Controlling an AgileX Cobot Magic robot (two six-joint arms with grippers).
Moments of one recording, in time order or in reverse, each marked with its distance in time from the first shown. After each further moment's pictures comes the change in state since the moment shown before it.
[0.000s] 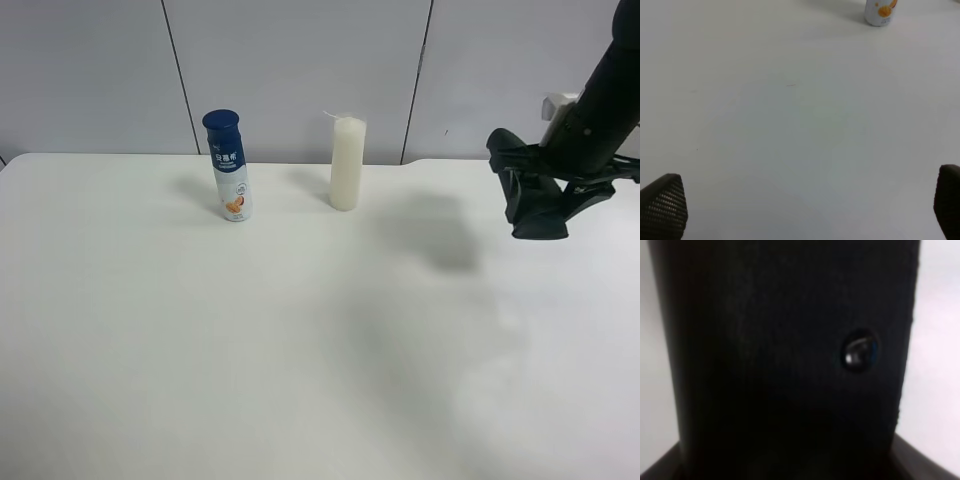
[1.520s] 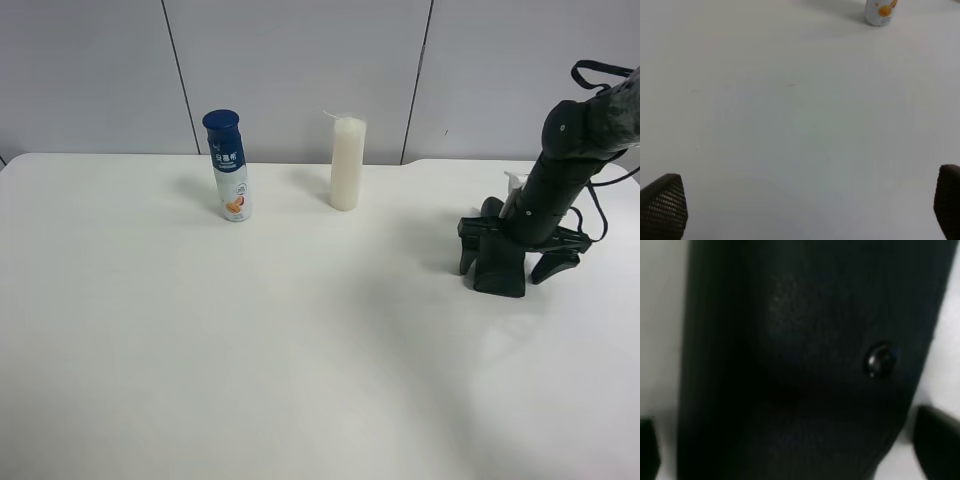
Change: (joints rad) left arm 0.000 0.000 0.000 0.000 0.000 0.000; right arm -0.002 0.305 0.102 0.002 -0.336 0.122
